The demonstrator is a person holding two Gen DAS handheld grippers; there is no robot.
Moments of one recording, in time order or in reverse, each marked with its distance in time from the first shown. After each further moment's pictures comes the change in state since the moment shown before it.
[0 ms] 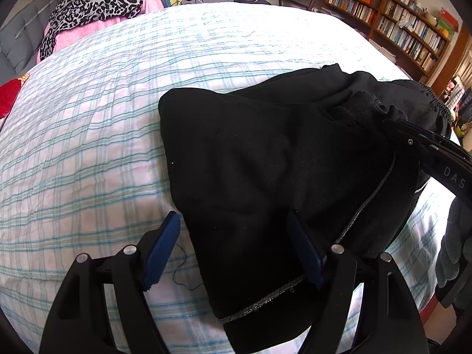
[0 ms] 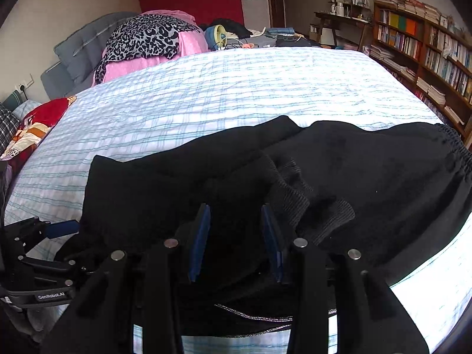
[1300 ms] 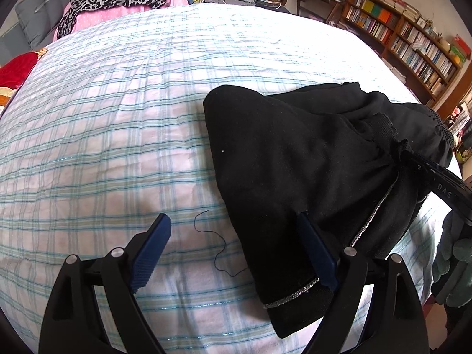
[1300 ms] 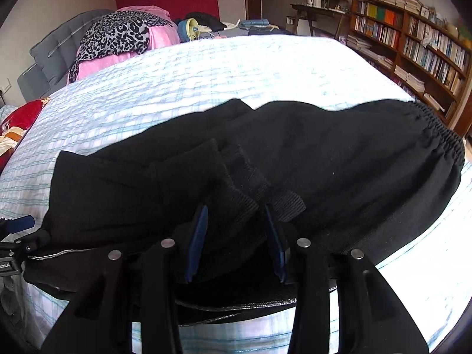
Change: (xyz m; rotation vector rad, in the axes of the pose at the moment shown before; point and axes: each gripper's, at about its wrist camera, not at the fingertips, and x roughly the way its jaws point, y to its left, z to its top) left arm -0.021 0.043 -0.014 -0.115 -0.023 -0.005; right arm 0.001 -0.031 -0.006 0.040 0.003 -0.095
